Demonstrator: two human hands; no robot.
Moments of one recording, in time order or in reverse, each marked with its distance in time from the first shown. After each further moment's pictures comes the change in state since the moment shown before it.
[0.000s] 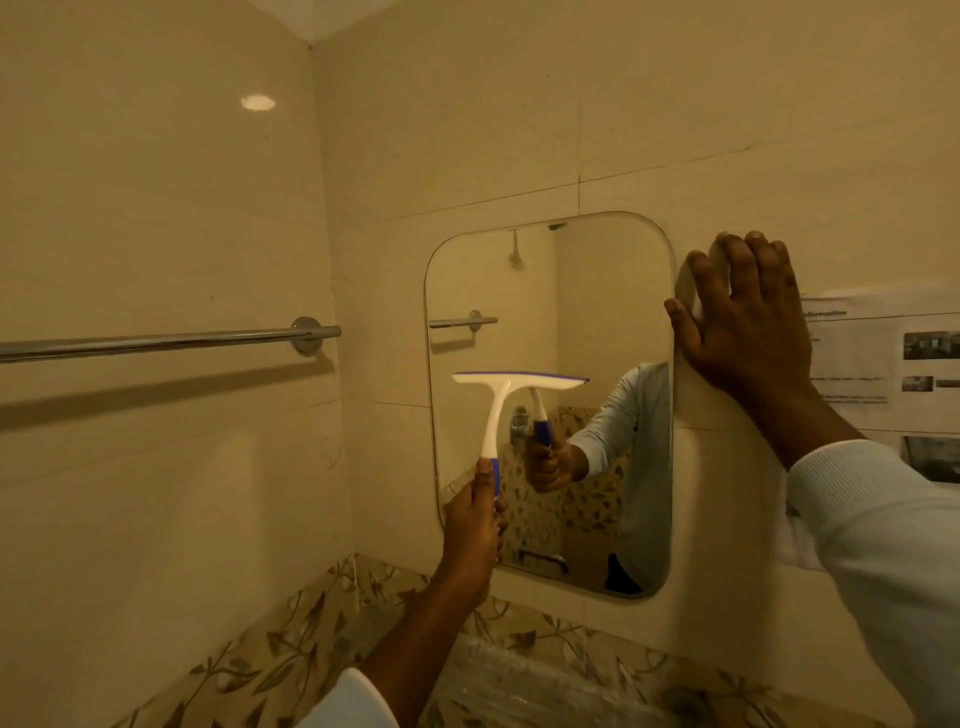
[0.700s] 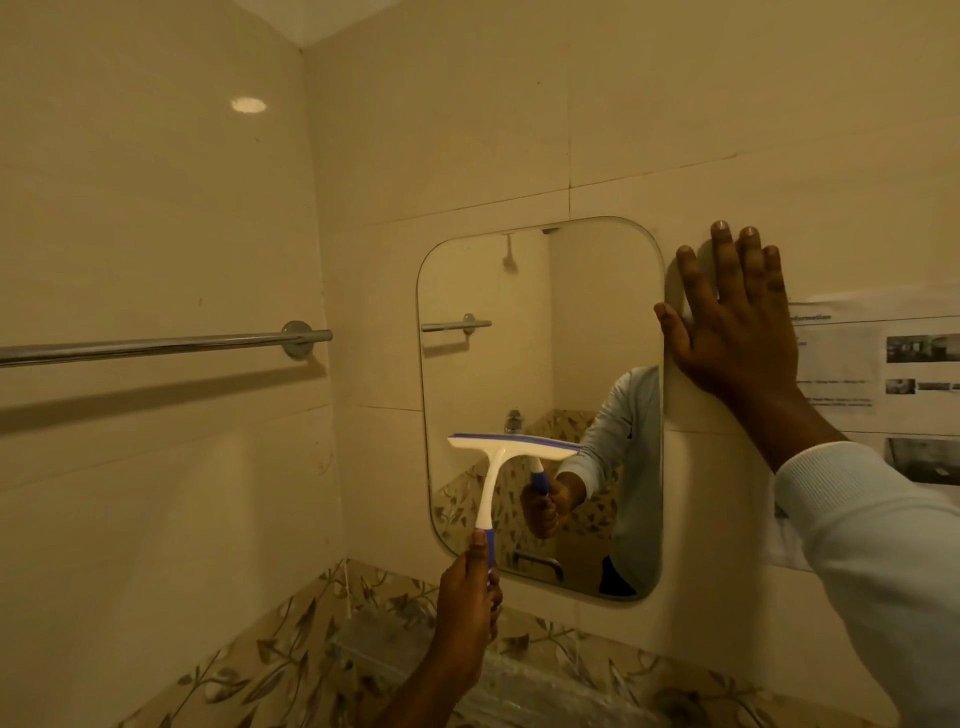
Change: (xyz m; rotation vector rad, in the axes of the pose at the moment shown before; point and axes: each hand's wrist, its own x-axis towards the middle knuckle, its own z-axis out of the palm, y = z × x) left_hand -0.024 -0.065 -0.018 -0.045 0.014 -0.180; right_hand -0.002 -0.001 0.001 -0.011 -0.021 0.017
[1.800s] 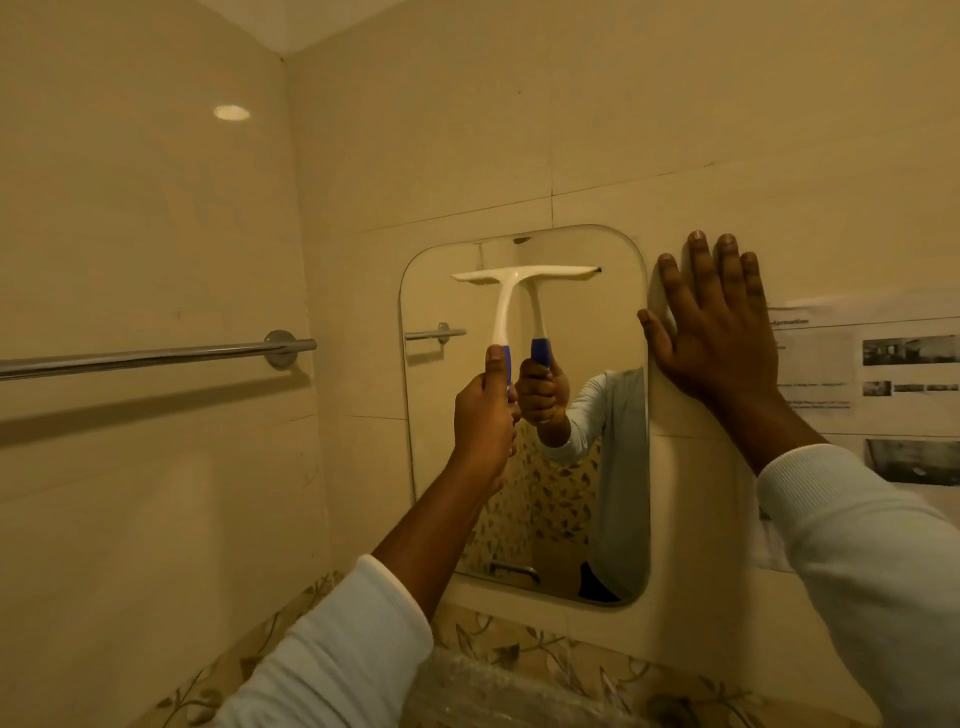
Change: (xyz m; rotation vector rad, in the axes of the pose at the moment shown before) left_hand 0.017 0.182 0.091 0.019 -0.079 0.366; right_hand 0.000 0.003 0.005 -0.020 -0.046 0.000
